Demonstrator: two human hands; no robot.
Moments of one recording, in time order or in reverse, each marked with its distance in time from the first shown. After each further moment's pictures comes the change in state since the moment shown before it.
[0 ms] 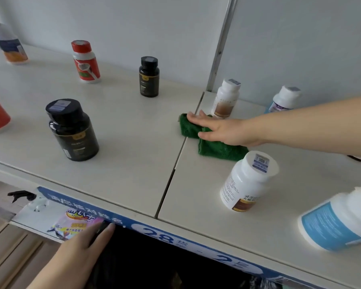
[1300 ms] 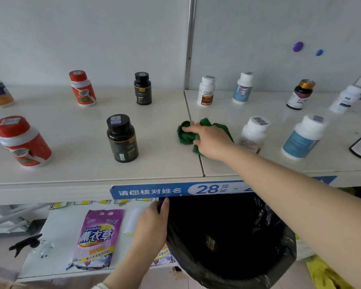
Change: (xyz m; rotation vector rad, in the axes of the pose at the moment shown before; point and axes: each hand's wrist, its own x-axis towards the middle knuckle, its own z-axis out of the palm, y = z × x) left_hand 0.011 -0.002 -0.020 0.178 -0.232 0.243; right_hand -0.023 -0.105 0.106 -0.102 0.685 0.336
